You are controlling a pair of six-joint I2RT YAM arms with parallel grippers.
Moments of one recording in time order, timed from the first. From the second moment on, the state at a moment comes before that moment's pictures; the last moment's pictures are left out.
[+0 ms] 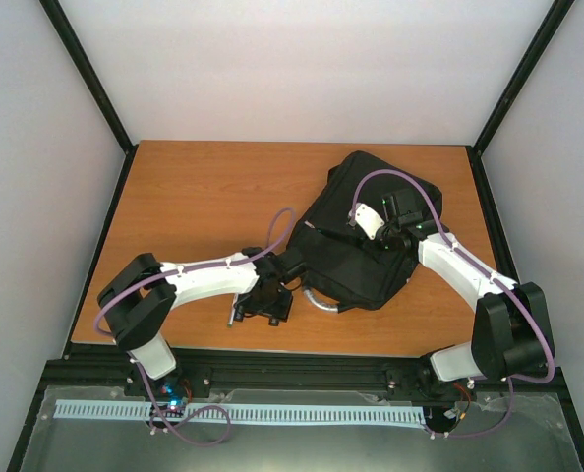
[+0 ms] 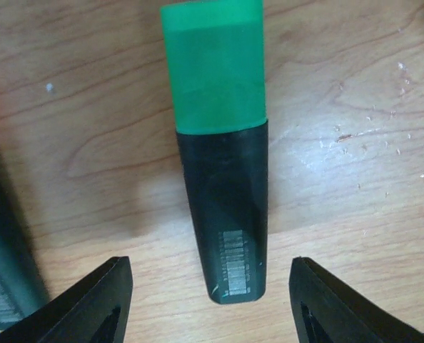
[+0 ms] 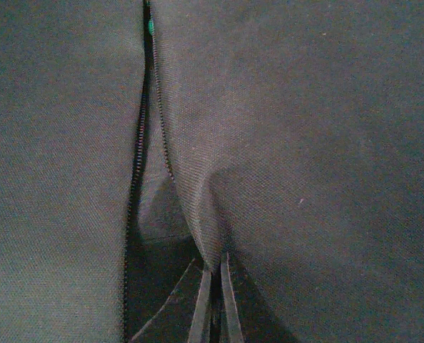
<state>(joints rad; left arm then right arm) -0.95 1.66 1.03 -0.89 0.01 -0.73 0.31 1.41 0.92 -0.48 -0.21 -0.61</state>
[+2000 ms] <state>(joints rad) -0.83 2.08 1.75 -0.79 0.21 -0.49 0.31 1.28 0.89 -0.47 -0.19 -0.61</state>
